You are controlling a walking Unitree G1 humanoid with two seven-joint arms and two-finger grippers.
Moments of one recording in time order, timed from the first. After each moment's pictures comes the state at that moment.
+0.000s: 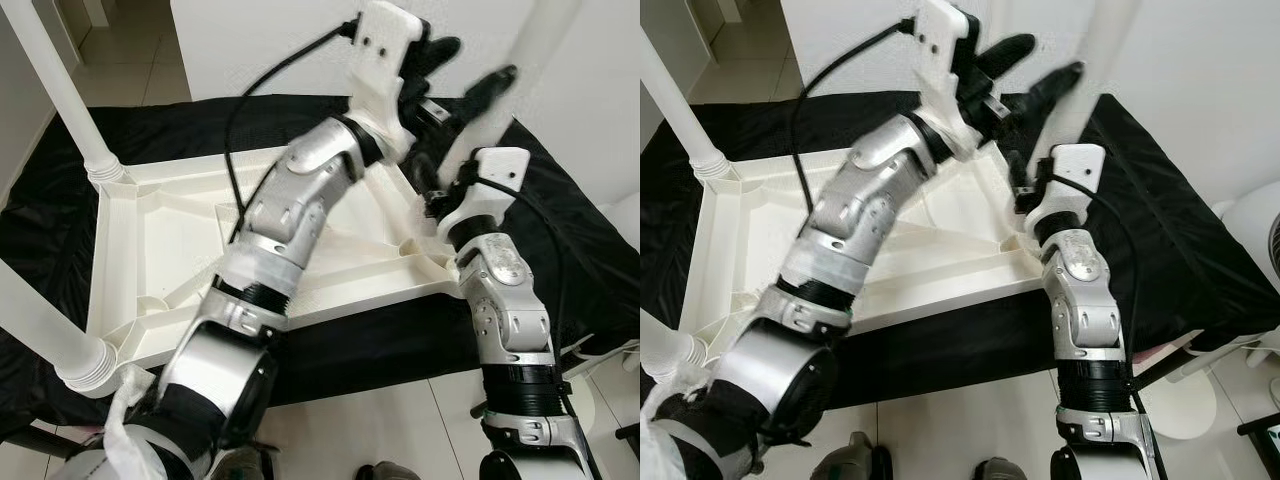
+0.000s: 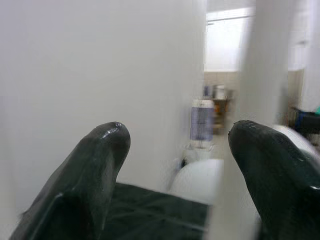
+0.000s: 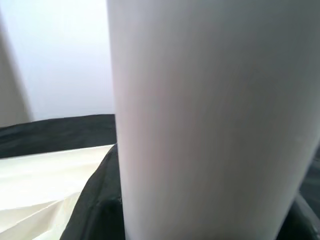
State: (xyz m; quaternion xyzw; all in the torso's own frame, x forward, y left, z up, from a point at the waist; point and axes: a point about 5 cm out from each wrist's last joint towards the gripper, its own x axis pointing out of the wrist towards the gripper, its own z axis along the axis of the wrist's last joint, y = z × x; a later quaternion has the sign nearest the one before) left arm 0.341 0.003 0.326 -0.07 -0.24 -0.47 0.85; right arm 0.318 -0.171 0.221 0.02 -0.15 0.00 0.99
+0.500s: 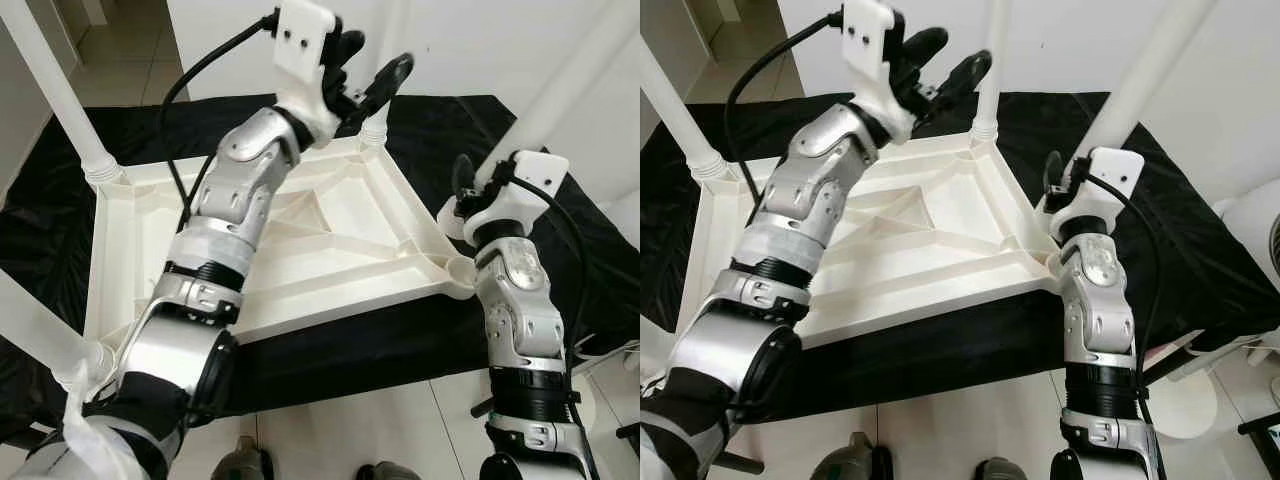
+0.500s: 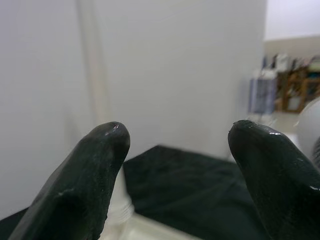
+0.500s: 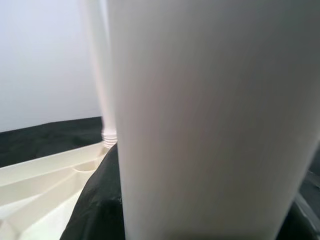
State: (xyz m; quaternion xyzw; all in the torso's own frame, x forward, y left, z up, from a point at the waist) left arm 0.371 0.059 0.295 0.00 -0.22 -0.37 0.90; right arm 0.307 -0.191 0.214 0.03 -0.14 -0.08 0.99
